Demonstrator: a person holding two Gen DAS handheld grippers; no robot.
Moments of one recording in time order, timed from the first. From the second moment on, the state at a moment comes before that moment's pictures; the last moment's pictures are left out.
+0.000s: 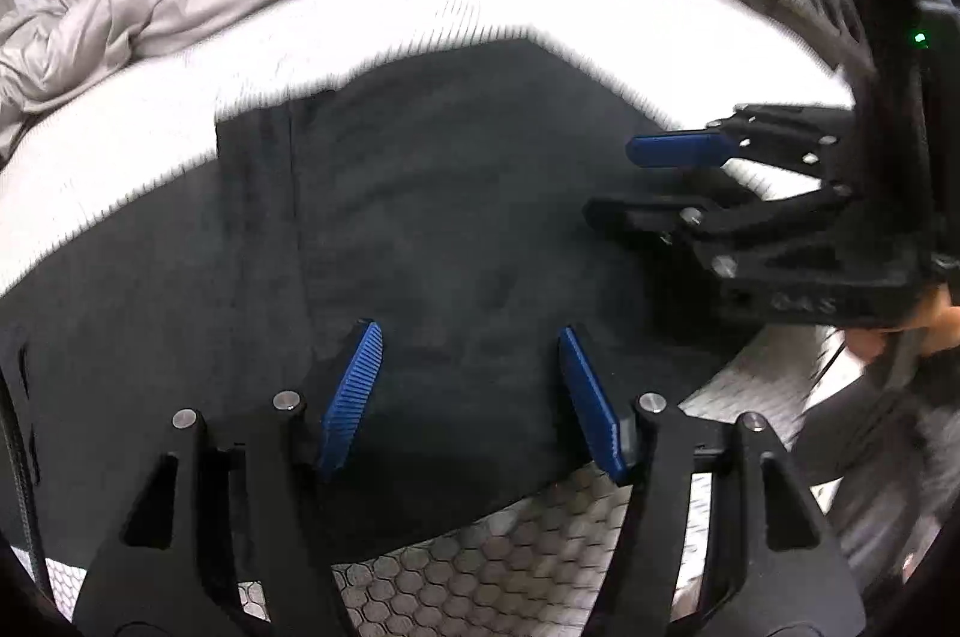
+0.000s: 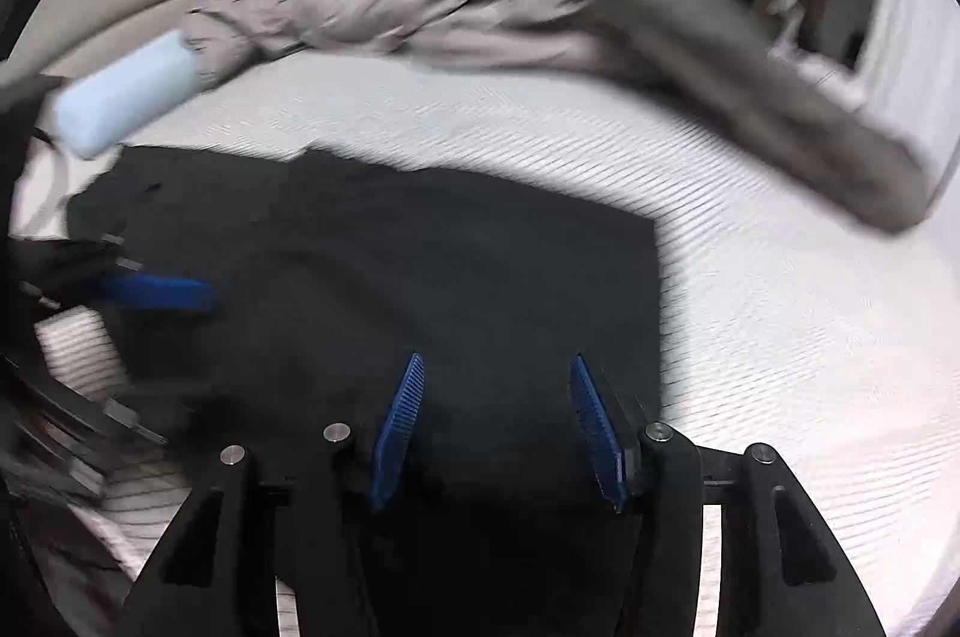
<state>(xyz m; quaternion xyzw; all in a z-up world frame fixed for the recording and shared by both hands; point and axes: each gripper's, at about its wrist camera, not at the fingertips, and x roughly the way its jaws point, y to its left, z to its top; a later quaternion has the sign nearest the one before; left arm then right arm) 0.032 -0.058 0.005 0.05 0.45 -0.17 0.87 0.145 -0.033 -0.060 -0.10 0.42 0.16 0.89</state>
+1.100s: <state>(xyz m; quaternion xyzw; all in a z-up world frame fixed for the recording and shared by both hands) 0.001 -0.049 0.042 0.03 0.43 -0.20 0.88 0.064 -0.182 -0.048 0.03 0.45 0.24 0.86</state>
